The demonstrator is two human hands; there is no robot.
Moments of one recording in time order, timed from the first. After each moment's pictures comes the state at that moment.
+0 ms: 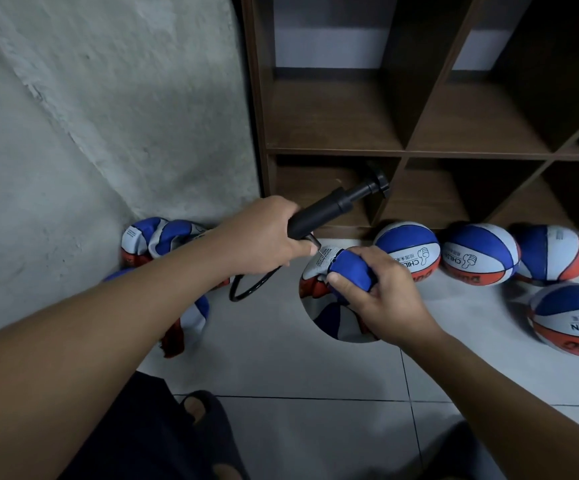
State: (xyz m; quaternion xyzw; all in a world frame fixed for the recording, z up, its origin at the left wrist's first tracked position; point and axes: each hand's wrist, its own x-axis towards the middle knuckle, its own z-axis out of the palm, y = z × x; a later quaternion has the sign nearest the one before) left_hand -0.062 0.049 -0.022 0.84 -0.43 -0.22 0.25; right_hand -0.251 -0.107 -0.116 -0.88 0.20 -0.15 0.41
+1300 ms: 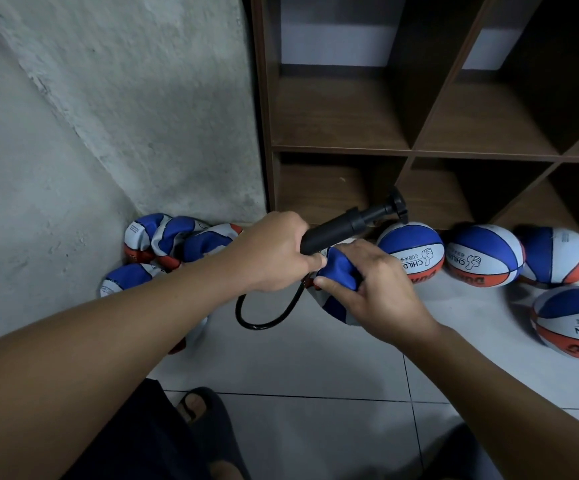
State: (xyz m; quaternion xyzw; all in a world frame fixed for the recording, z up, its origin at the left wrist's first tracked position) left_hand -0.075 0.050 -0.044 0.84 -0.43 -0.23 0.24; right_hand -0.235 -0.101 -0.108 -0.93 0.10 -0.16 0.31
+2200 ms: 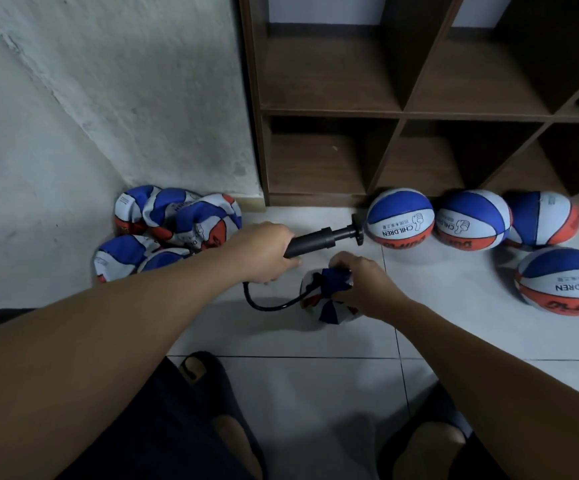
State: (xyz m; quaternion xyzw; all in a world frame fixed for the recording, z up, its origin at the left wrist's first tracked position) left_hand -0.083 0.064 -0.120 0.85 -0.46 -0.27 0.08; right_hand -0.264 -0.120 -0.215 -0.92 0.21 0.09 0.33
